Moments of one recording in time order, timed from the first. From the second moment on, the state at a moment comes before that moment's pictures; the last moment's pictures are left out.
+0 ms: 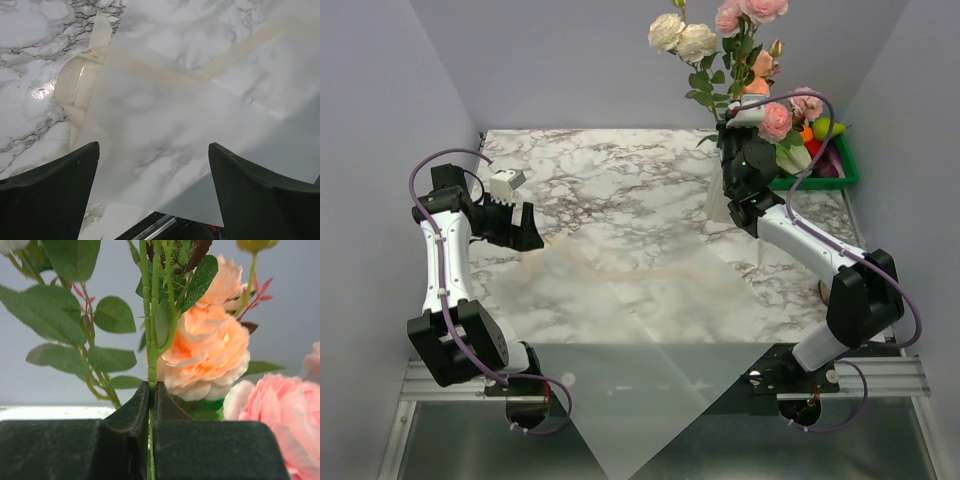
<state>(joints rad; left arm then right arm) 0.33 1.35 1.27 -1.13 0.71 0.57 0.50 1.58 1.22 0.72 0.53 -0.27</state>
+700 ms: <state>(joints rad) 0.33 1.27 1.22 -1.12 0.71 0.54 0.63 1.14 0.85 0.50 0.53 -0.03</state>
